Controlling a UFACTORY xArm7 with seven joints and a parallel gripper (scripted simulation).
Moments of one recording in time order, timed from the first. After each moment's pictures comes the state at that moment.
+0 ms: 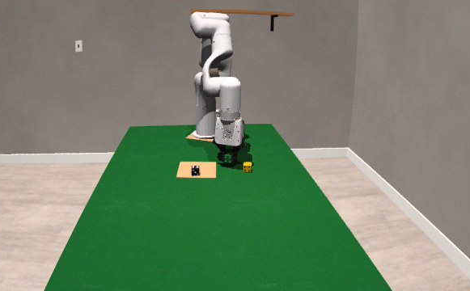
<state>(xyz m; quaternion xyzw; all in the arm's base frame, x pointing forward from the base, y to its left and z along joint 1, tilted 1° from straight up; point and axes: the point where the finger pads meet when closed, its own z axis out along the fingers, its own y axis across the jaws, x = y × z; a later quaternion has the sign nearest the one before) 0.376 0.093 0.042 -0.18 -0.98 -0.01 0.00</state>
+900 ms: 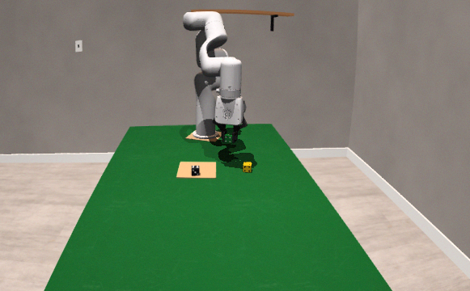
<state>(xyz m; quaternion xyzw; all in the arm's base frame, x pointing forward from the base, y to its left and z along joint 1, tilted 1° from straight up) 0.375 0.092 0.121 -0.19 -0.98 0.00 0.00</state>
